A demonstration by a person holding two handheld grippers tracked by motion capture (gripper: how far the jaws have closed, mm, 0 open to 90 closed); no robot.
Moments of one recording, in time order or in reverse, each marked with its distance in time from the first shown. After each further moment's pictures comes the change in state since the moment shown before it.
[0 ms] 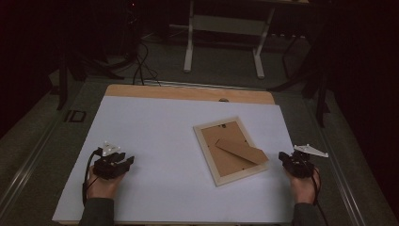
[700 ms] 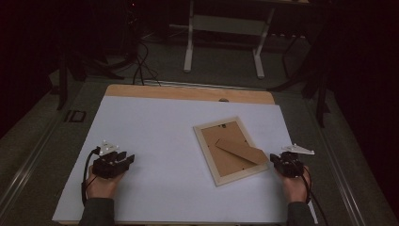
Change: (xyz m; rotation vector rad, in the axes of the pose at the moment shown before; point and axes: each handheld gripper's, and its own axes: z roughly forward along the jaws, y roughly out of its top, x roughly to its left) left arm 0.001 0.003 -0.006 -0.030 -0.043 -0.023; right arm 0.021 -0.003 0.018 0.069 0.045 -0.077
